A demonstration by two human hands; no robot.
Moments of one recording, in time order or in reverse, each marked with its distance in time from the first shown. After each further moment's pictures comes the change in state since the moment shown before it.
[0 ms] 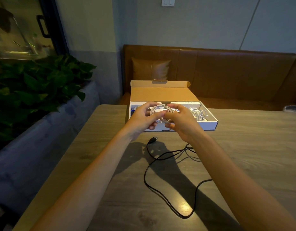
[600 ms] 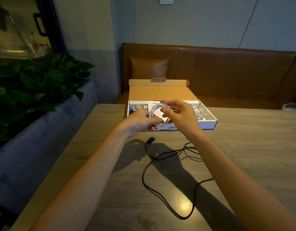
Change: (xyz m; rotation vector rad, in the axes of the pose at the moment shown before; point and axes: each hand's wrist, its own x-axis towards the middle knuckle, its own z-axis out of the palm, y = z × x) left_hand 0.014 0.006 -0.001 0.150 -0.058 -0.281; right_hand 0.013 0.009 -0.012 -0.396 0.087 -0.353
